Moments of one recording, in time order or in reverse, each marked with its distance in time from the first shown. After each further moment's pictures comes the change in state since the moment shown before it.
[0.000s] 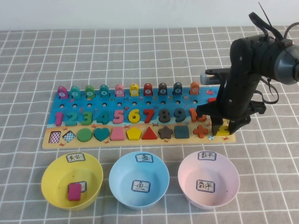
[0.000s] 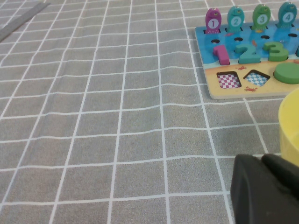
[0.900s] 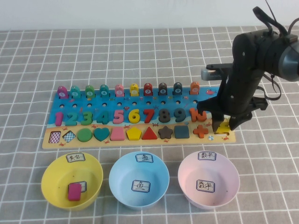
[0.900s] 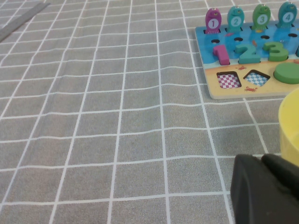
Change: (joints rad) right arm 0.000 -0.030 0.000 0.000 0.006 0.000; left arm 0.000 0.000 0.000 0.000 0.000 0.000
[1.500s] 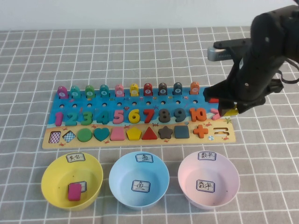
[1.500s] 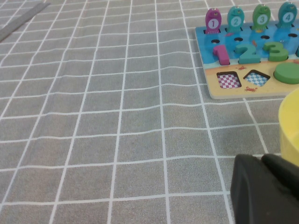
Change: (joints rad) right arm 0.035 -0.231 0.107 -0.075 -0.040 0.000; left arm 0.000 0.000 0.000 0.000 0.000 0.000
